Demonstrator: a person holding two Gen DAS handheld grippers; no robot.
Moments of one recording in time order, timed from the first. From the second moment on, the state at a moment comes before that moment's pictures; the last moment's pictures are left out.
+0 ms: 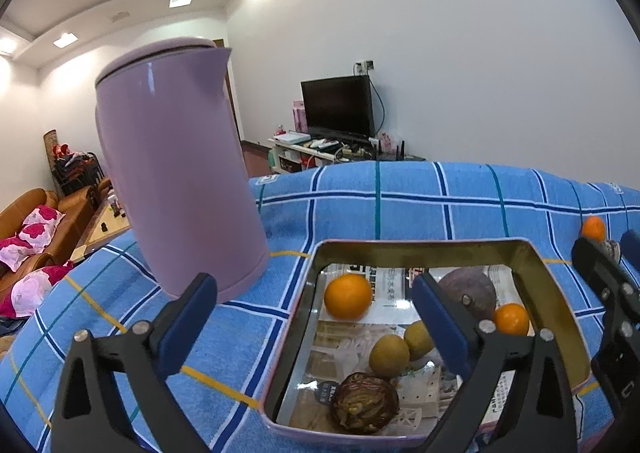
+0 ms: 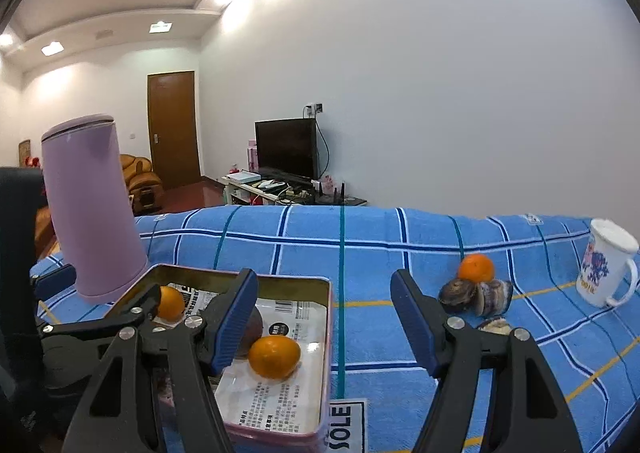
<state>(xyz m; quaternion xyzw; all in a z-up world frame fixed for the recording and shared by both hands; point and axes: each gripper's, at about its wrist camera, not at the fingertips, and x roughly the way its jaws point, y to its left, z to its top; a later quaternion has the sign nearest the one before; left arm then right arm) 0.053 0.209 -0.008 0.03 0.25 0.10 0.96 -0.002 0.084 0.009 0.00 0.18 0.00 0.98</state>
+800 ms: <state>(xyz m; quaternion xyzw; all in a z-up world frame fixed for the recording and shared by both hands) 0.040 0.197 -0.009 0.00 0.25 0.10 0.96 -0.017 0.071 0.007 0.00 0.20 0.01 0.98</state>
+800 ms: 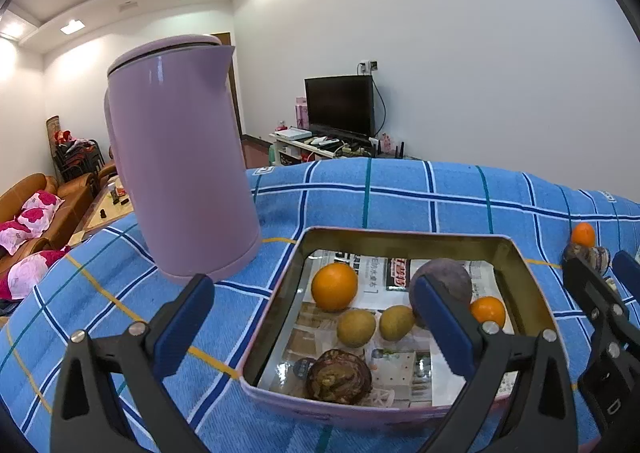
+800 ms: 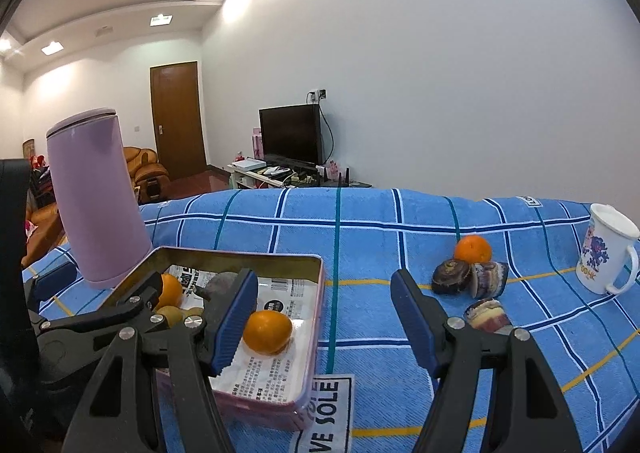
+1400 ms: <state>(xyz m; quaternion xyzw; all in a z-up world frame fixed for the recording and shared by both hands) 0.023 0.168 -0.009 0.02 0.26 0.09 0.96 -0.036 0.025 0.010 -0.02 0.20 0.00 0.98</state>
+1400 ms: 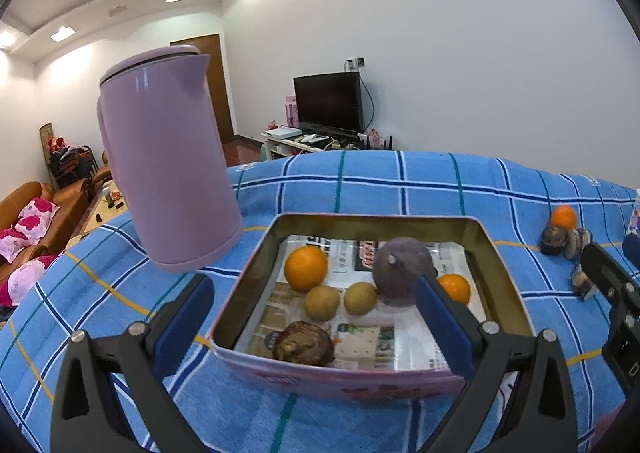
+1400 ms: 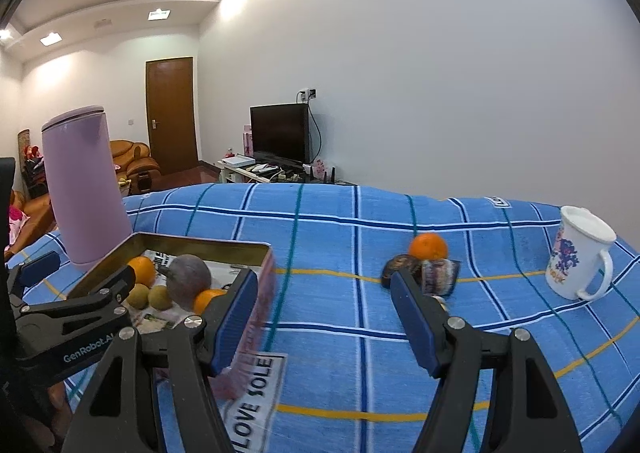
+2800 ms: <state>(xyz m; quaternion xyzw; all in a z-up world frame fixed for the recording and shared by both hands) 0.003 0.030 -0.014 0.06 0.30 -0.04 0.95 -0.034 -0.139 0.004 0.01 0.28 -0.09 0.96</state>
